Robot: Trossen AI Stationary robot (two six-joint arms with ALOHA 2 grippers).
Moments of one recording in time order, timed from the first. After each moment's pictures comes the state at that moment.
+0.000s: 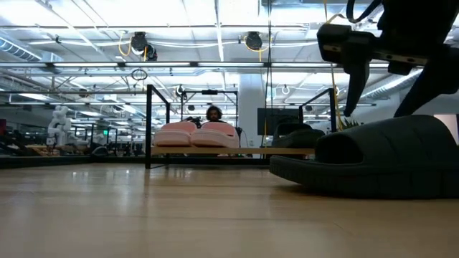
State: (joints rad) left arm -0.61 1.80 1.82 -1.41 -0.81 -1.56; right arm 0.48 1.46 0.83 -0.43 0.19 -0.54
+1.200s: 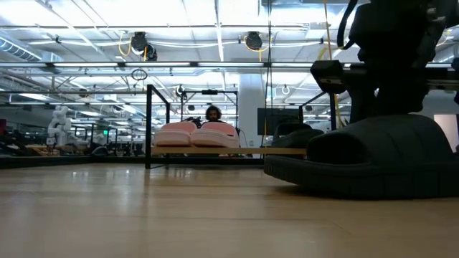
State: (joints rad) left arm -0.61 1.80 1.82 -1.41 -0.81 -1.56; right arm 0.39 1.46 0.71 -0.25 0.09 -0.35
